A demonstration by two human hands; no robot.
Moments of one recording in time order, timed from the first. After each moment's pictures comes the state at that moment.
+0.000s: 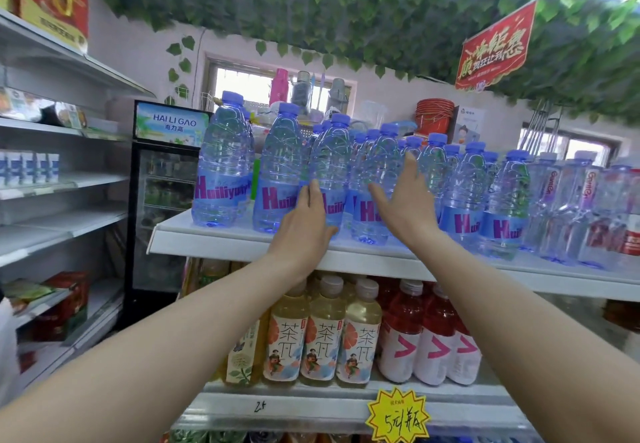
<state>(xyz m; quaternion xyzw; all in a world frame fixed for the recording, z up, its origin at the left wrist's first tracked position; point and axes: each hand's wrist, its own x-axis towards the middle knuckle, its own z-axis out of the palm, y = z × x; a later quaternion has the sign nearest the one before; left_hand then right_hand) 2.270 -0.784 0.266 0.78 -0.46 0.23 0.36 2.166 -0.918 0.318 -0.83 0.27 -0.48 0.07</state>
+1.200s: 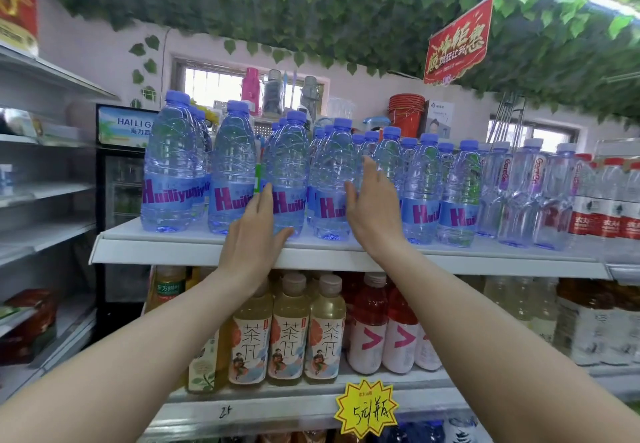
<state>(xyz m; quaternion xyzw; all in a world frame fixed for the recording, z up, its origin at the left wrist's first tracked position) 2.274 -0.789 0.249 0.77 -0.43 0.28 0.37 2.154 -0.935 0.301 -0.81 0.24 -0.53 0.01</state>
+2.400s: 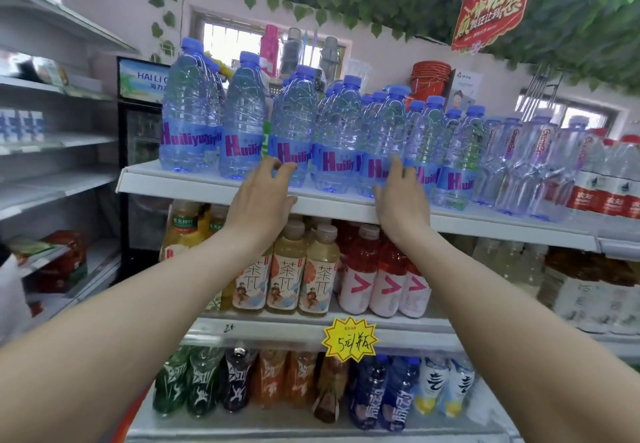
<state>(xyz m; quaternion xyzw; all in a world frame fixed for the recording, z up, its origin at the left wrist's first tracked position) 2.227 -0.764 0.232 0.77 -0.44 0.33 0.33 2.090 -0.937 0.266 -0.85 0.35 -0.40 -0.01</state>
